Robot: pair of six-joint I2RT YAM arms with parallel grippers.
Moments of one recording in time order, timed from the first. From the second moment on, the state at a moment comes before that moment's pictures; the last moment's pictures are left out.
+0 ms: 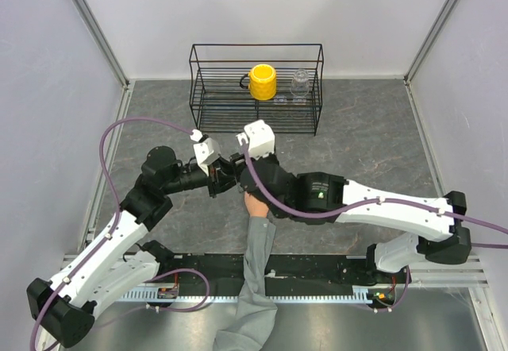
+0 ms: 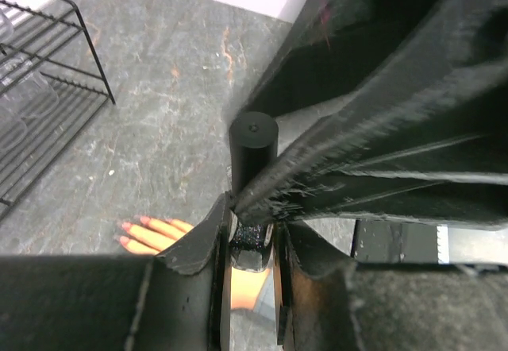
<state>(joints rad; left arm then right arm) -0.56 0.79 0.70 -0.01 0.70 -0.02 1.38 1.45 1.52 -0.58 0.84 0.47</state>
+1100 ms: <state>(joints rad) -0.57 0.92 0.72 0.23 1.20 -0.12 1.13 1.29 1.55 -0.71 -0.12 0.11</state>
